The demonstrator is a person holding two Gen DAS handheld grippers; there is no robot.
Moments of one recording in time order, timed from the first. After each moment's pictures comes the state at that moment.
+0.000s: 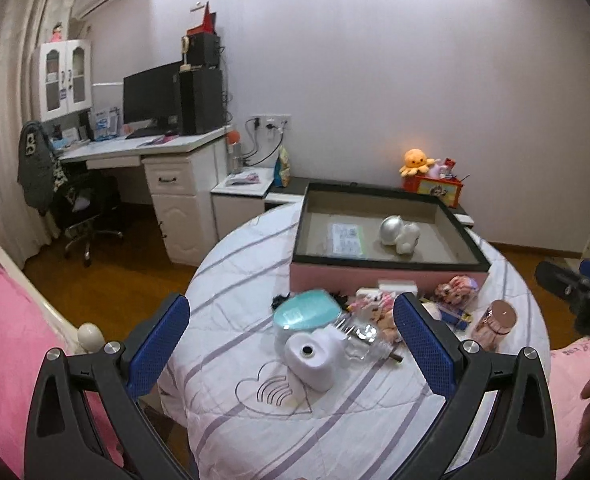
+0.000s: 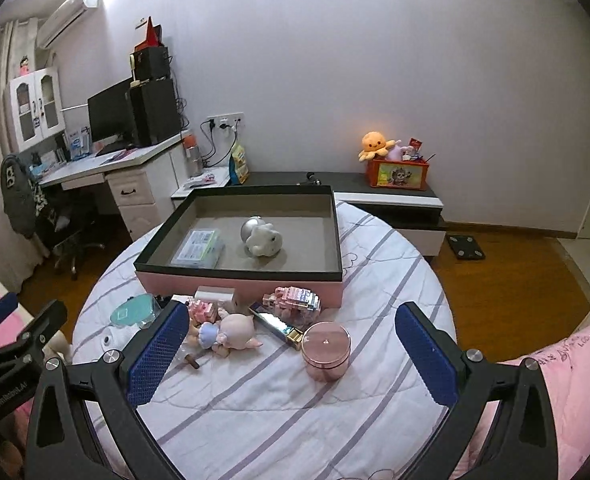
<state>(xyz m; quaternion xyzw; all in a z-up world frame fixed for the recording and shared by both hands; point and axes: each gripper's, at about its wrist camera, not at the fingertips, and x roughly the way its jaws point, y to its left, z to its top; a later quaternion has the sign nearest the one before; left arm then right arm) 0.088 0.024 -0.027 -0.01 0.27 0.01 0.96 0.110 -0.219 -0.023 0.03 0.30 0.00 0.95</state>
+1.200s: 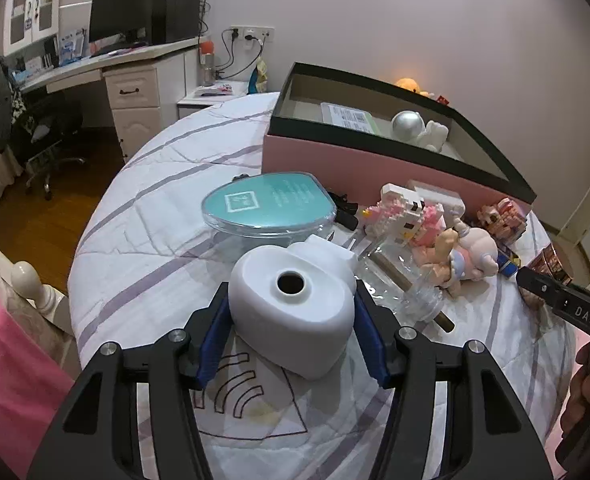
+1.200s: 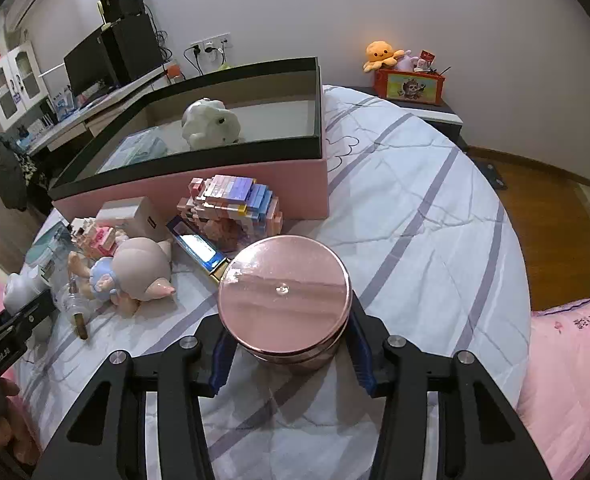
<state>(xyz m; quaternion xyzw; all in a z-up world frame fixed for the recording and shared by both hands) 0.163 0.027 -0.140 -0.05 0.40 -0.05 0.91 0.185 -0.257 -0.146 0.07 0.42 0.02 0.90</state>
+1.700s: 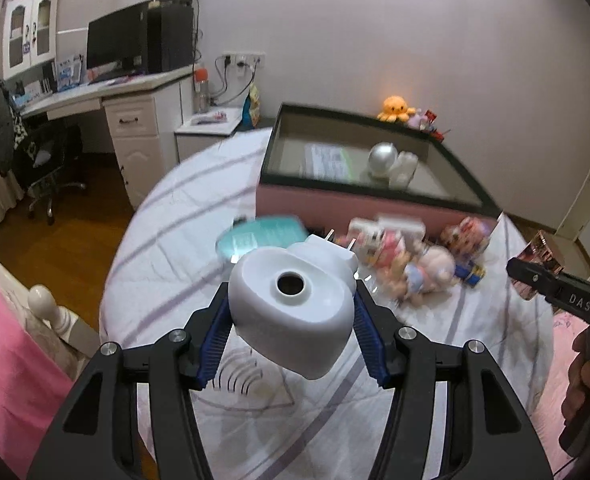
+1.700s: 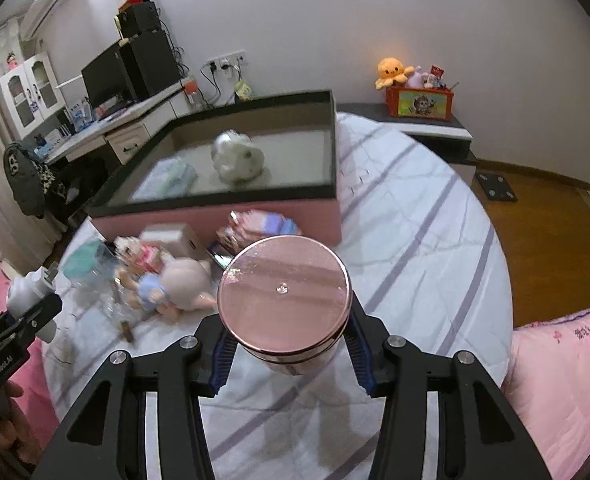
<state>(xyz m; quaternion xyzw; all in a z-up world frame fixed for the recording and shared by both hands) 0.138 0.025 -0.089 -0.04 0.36 -0.06 0.93 0.169 -0.255 -0.108 0.07 0.39 0.05 0.91</state>
